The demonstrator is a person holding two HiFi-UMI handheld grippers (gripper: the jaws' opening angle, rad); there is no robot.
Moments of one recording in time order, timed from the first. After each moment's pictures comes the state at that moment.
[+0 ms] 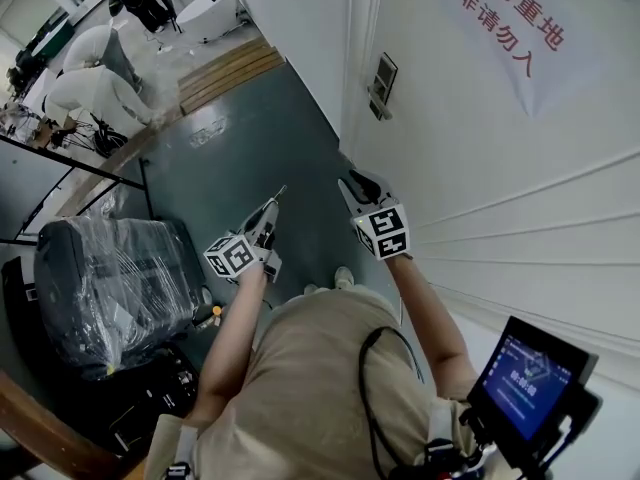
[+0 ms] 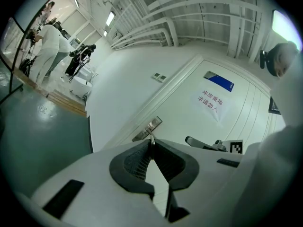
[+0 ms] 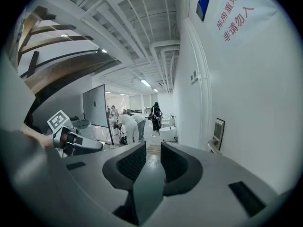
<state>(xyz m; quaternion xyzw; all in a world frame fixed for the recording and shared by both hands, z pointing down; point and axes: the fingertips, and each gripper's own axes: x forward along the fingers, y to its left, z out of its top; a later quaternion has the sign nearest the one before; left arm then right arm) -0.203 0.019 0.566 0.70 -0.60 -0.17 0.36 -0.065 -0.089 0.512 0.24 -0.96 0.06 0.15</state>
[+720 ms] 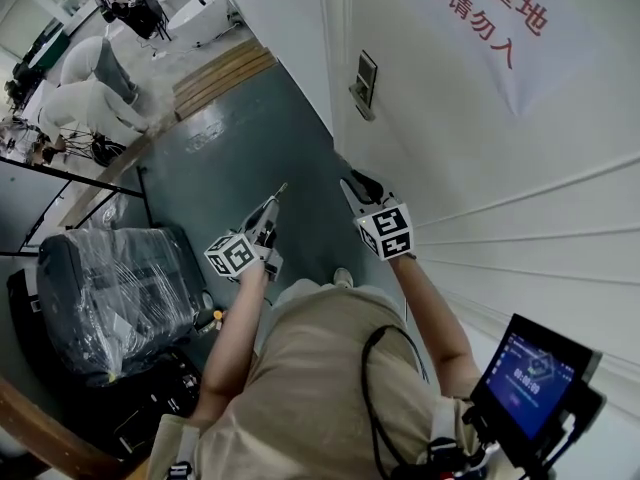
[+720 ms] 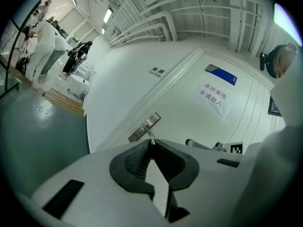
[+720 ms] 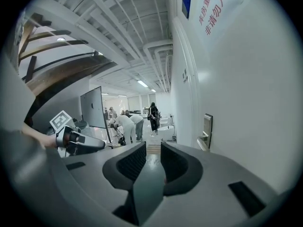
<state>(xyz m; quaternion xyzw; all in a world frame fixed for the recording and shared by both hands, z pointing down) -0.166 -0.030 0.575 0.70 -0.59 -0.16 0.36 -0.020 -0.131 0.528 0.24 -0.96 0.08 0.15</state>
